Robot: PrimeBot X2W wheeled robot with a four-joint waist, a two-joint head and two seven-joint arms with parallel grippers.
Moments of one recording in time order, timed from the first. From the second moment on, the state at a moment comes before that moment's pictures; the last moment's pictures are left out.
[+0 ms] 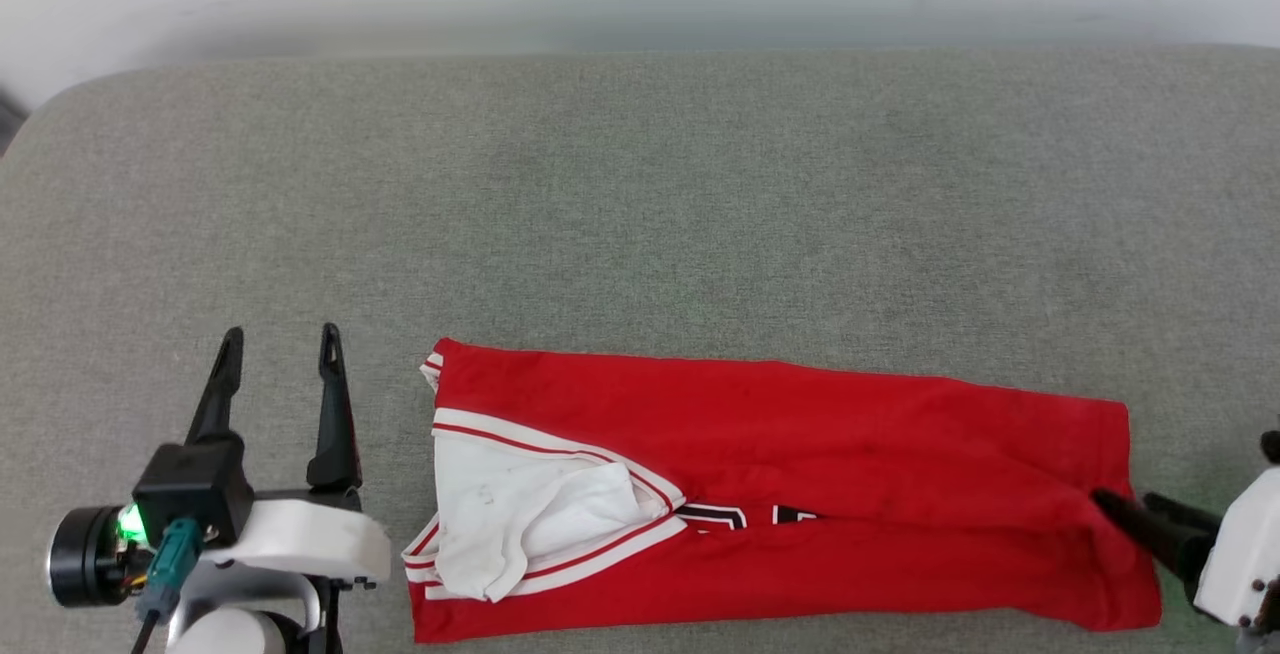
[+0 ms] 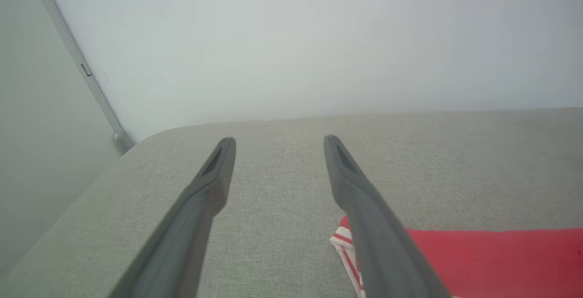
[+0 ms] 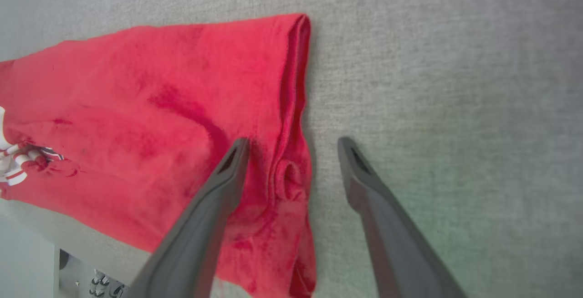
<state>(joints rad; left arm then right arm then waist) -0.14 0.56 -0.44 -0.10 -0.53 0.48 -0.26 -0.22 -0.73 0.43 0.37 1.17 0.13 0.36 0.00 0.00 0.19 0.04</state>
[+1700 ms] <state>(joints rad) 0.18 0.10 -0.06 -0.14 -0.01 0.23 -0.26 -0.24 -0.84 0.50 0.14 1.25 0.13 0.56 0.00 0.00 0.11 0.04</state>
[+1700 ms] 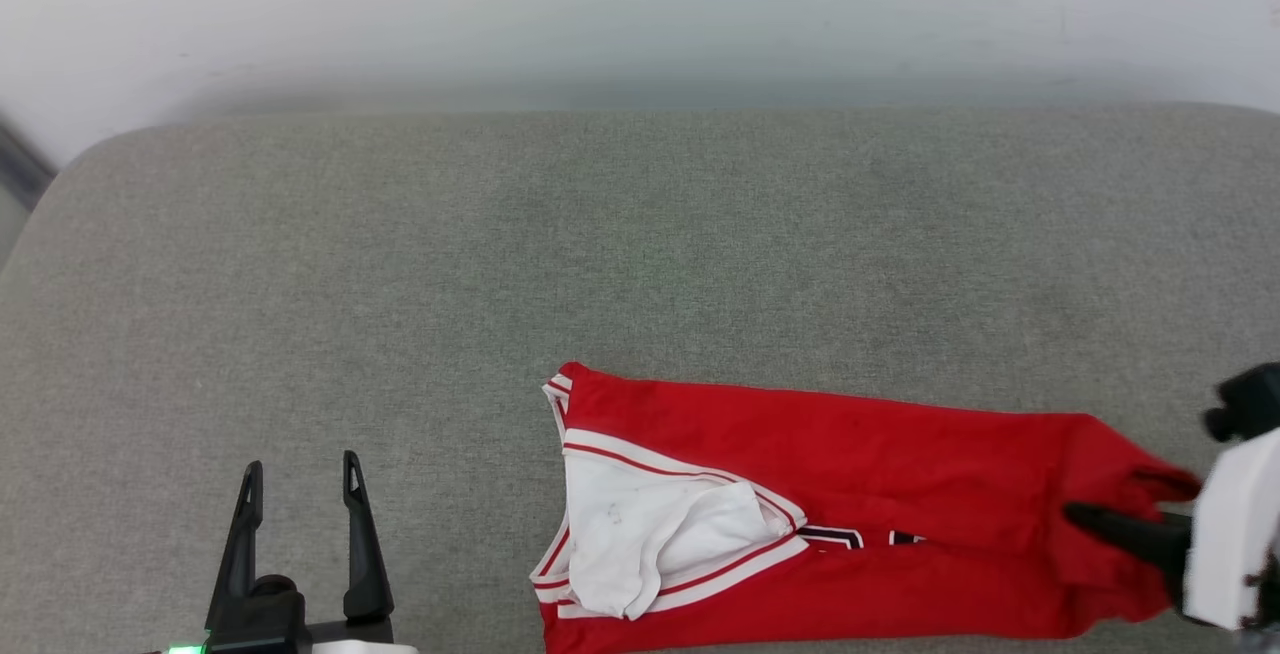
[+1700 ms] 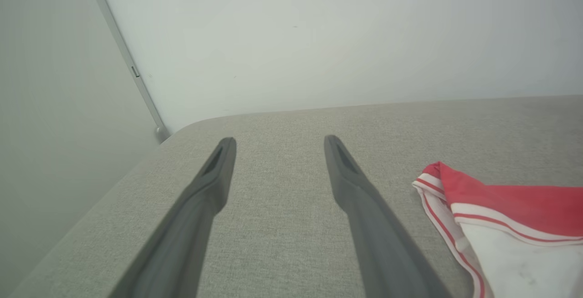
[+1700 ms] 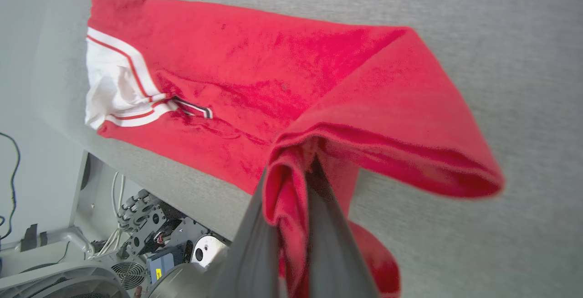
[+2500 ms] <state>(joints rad) 0.06 0.08 -0.09 -0.11 -0.01 0.19 -0.26 -0.74 -0.38 0.97 0.16 0.92 0.13 0.77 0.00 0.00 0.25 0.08</state>
